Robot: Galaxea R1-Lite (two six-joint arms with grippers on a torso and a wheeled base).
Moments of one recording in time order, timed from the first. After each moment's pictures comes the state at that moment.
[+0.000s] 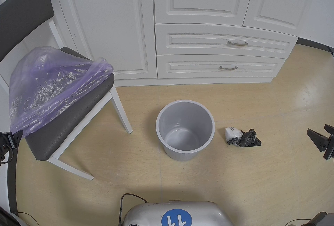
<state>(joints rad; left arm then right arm) 0.75 1.51 -0.33 -0.82 -0.36 0.13 0.05 0.81 -0.42 -0.20 0.03 0.07</state>
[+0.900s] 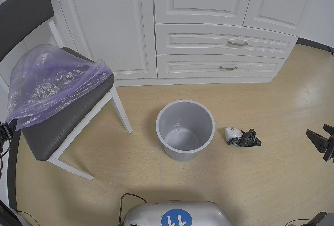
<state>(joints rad) 0.78 1.68 -0.31 -1.23 -0.37 0.03 0.08 0.81 -0.42 -0.20 0.03 0.07</state>
